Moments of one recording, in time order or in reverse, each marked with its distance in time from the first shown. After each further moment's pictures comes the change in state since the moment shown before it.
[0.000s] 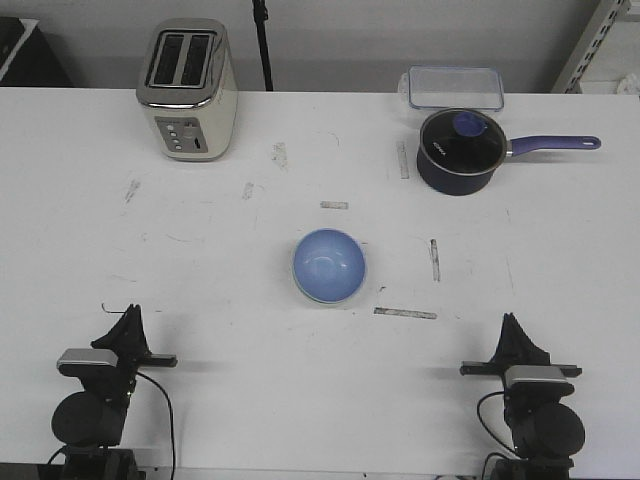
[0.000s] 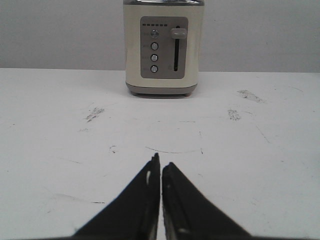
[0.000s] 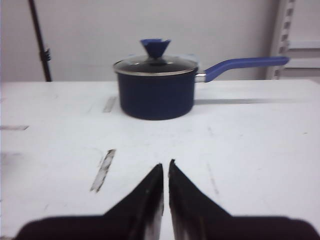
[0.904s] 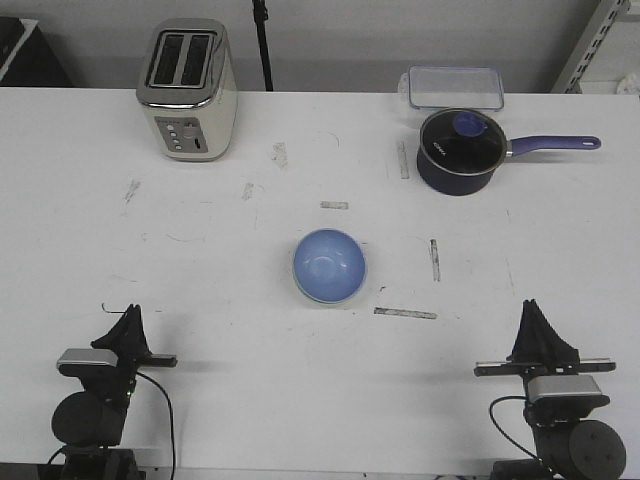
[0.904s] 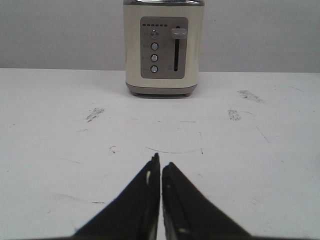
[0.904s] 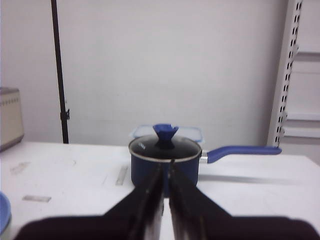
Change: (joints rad) left arm 0.000 0.000 0.000 0.000 0.000 0.000; right arm 0.084 0.073 0.289 -0.076 0.029 -0.057
